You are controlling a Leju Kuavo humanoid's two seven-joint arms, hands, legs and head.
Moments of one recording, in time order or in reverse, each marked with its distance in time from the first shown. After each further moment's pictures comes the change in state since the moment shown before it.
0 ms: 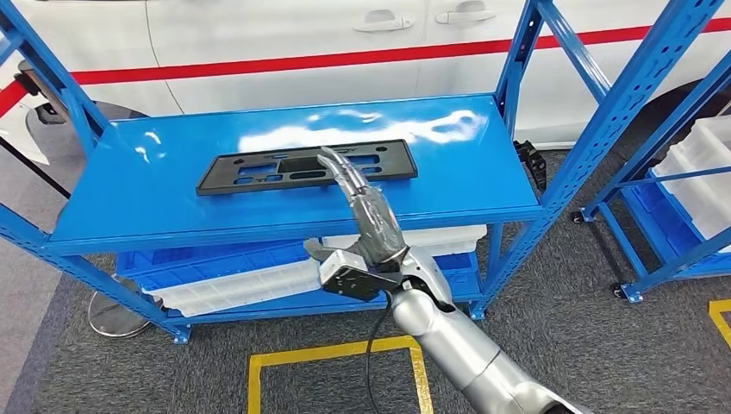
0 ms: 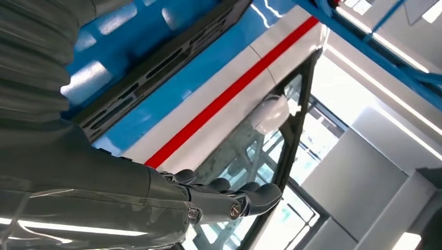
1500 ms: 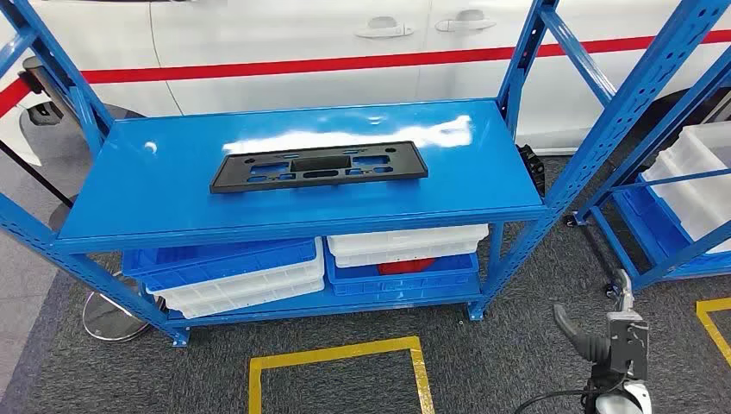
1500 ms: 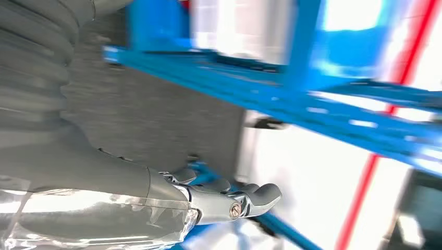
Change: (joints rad) left arm 0.033 0.055 0.120 -0.007 0.053 0.007 -0.004; right arm 0.560 -0.173 -1.048 -0.062 -0.428 0.237 -0.187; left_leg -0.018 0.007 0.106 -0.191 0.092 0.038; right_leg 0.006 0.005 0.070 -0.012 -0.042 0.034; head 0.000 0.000
